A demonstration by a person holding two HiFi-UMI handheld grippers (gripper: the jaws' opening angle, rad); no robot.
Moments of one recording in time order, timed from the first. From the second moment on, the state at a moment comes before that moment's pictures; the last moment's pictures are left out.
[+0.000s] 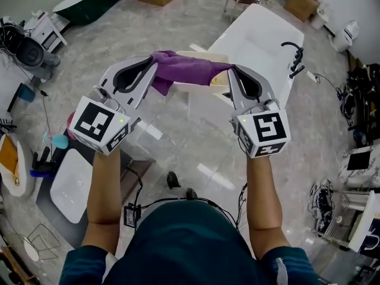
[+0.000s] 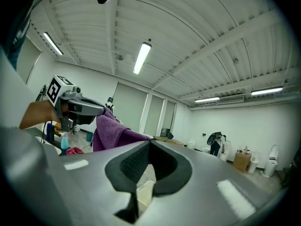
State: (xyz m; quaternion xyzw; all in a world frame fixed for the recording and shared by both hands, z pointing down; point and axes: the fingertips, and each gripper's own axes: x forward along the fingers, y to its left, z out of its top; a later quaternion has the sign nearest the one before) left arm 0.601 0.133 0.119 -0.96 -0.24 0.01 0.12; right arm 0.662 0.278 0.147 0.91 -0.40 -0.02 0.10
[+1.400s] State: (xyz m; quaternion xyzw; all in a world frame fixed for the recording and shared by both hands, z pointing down) left arm 0.885 0.086 0.224 -0.96 -0.26 -0.05 0.08; right arm 0.936 0.246 0.239 0.91 -0.39 0.04 0.13
